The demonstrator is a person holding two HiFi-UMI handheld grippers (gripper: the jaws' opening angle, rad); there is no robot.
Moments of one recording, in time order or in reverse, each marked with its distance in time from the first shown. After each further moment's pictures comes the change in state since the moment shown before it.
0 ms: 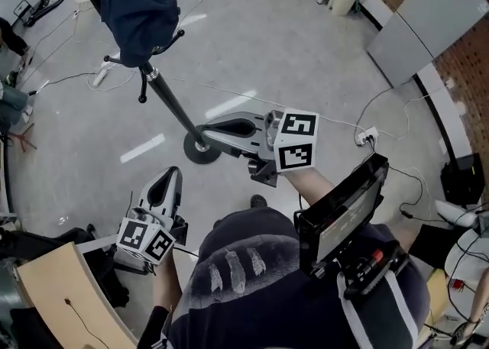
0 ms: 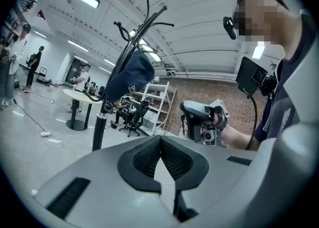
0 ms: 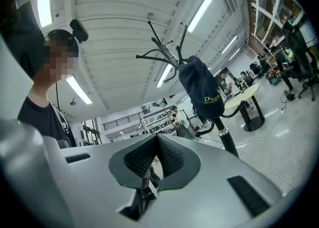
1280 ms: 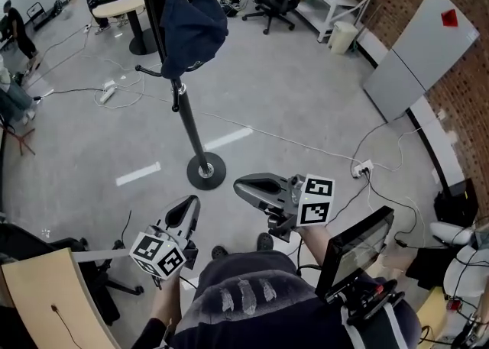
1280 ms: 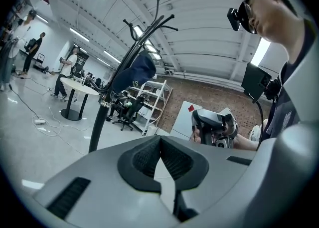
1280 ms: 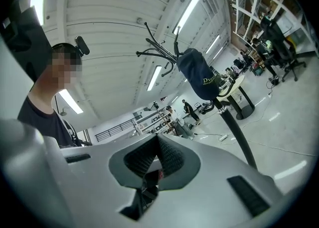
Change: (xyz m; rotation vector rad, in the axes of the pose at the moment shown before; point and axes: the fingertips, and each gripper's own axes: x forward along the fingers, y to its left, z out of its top) left arm -0.060 0.013 -0.038 -0.076 0.032 -0.109; right arm 0.009 0.066 -0.073 0.137 -0.057 -0.112
